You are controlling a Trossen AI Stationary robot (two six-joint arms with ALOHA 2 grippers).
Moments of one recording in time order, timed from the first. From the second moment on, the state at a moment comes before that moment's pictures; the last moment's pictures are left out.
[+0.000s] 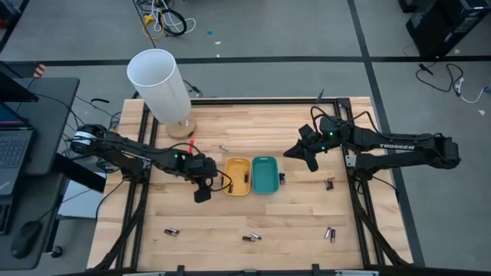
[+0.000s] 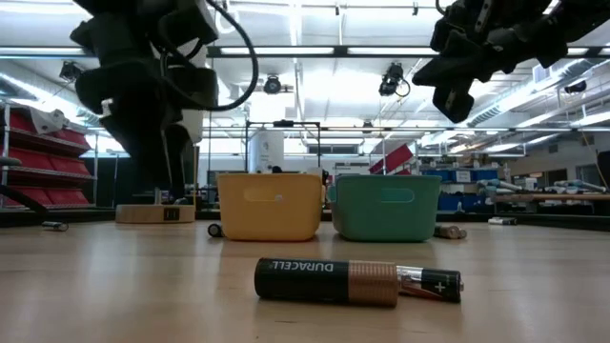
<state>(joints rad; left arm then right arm) -0.12 1.39 0.74 -0.45 -0.03 -0.34 -0.28 0.93 0.54 -0.02 -0.44 0.40</state>
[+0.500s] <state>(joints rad) -0.12 1.39 0.49 0.06 -0.20 -0.16 -0.27 0.93 0.54 0.05 -0.24 0.16</state>
